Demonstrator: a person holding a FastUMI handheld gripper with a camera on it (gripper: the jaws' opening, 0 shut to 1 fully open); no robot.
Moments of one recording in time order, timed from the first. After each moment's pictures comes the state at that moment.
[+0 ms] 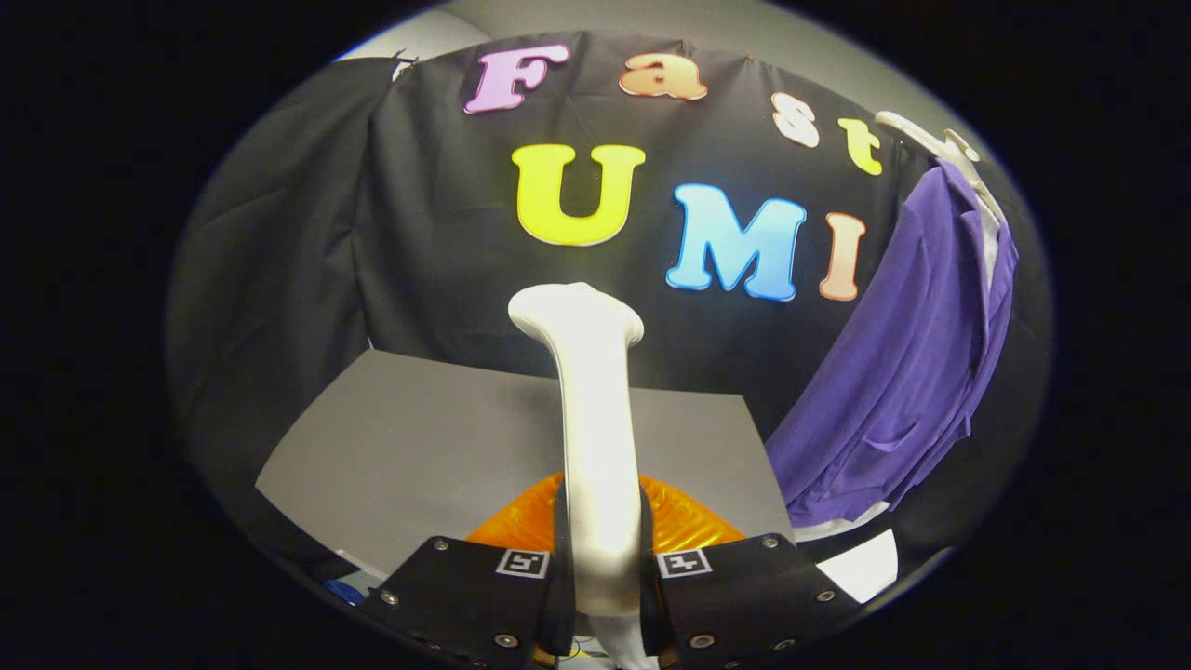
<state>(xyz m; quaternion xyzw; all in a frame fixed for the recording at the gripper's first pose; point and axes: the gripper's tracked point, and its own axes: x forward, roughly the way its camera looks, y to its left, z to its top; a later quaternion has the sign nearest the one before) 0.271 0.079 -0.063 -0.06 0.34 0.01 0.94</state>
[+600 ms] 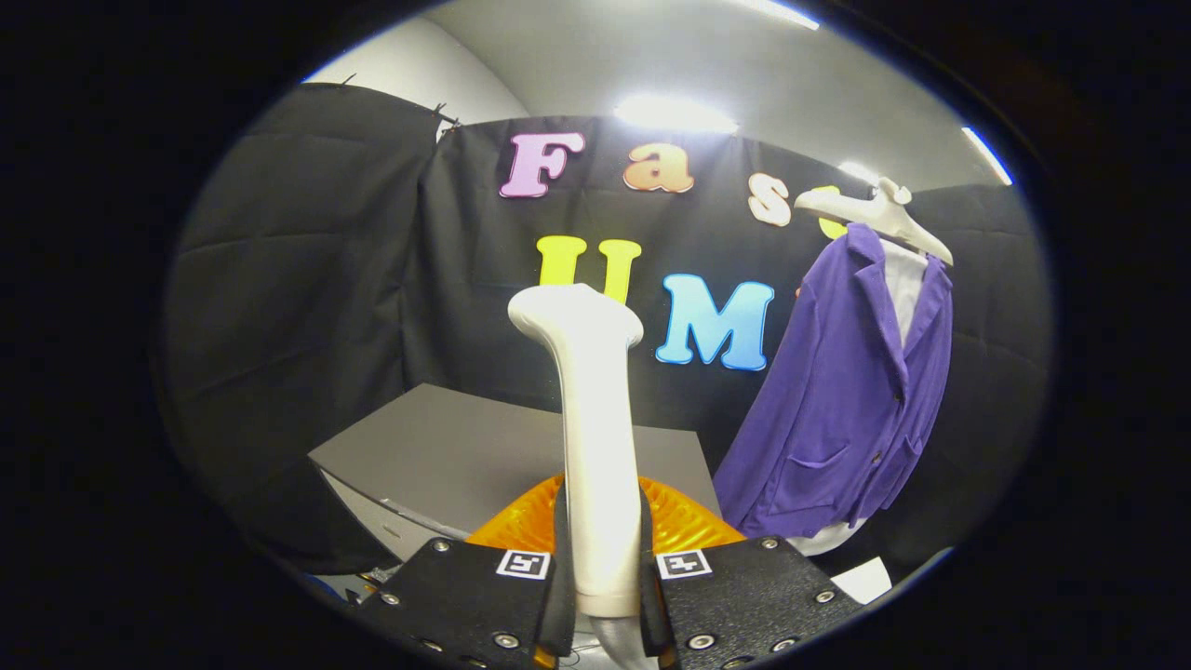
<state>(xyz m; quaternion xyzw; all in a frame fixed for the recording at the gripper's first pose) 0.148 0.045 0.013 -0.07 0.21 0.03 0.97</state>
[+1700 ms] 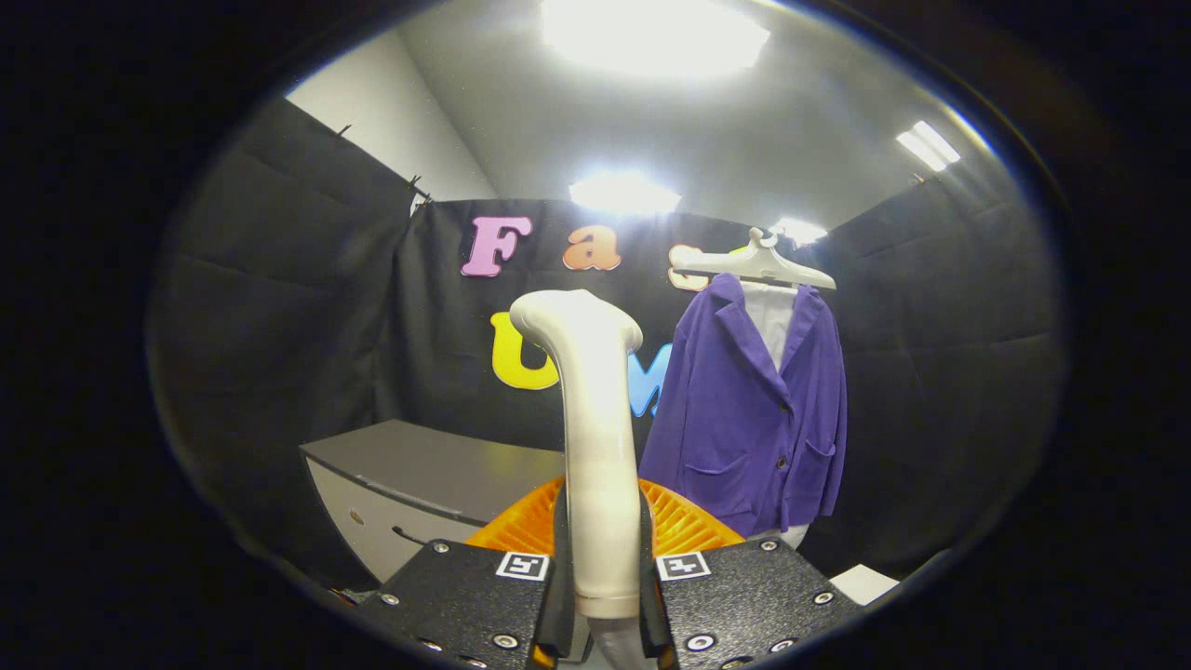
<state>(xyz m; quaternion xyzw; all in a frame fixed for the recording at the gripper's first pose) 0.035 -0.059 0.039 -0.04 0.07 -0.04 1.00</state>
